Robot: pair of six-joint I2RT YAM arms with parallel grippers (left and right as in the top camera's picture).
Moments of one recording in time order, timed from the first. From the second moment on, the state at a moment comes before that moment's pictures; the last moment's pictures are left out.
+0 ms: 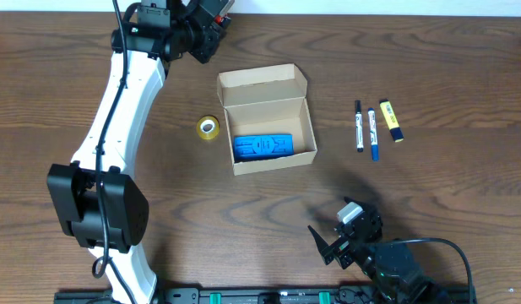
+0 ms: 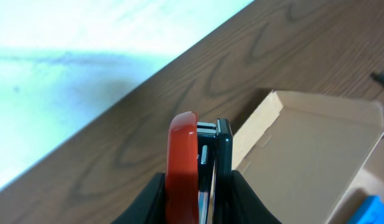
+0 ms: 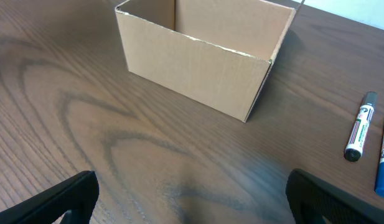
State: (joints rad) left arm -0.18 1.96 1.87 -0.65 0.34 0.42; right arm 0.76 0.01 0.15 -0.57 0.13 0.01
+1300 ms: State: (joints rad) left arm -0.44 2.00 1.87 -1.13 0.36 0.96; right arm 0.76 0.01 0.15 -0.57 0.13 0.00
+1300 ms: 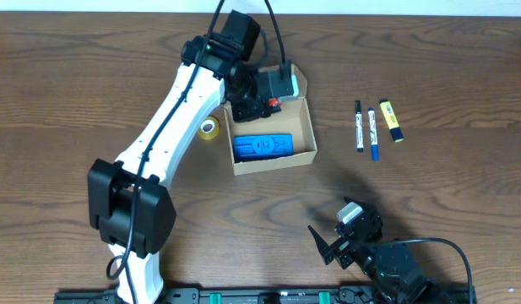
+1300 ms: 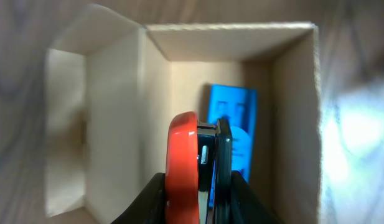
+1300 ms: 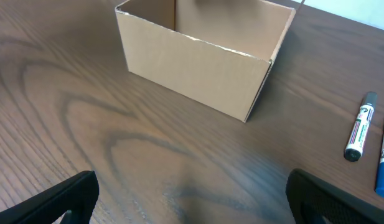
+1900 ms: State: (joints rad) left arm -0.45 2.22 1.87 -1.03 0.26 1.04; right arm 0.76 0.01 0.15 -0.57 0.13 0.01
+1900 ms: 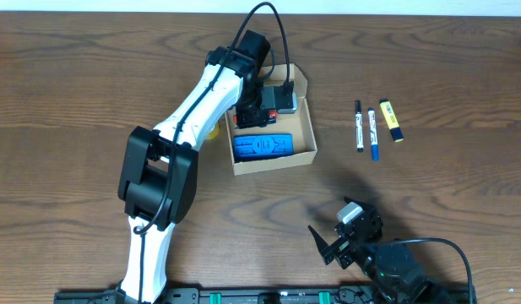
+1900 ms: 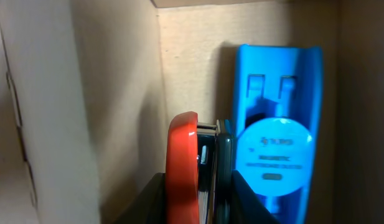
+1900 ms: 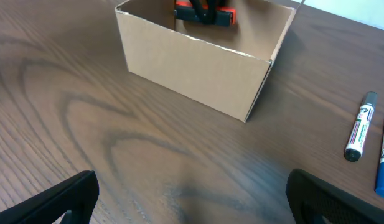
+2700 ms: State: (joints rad) left arm -0.45 2.25 1.87 -1.00 0.17 1.04; right arm 0.76 0.01 0.15 -0.57 0.13 0.01
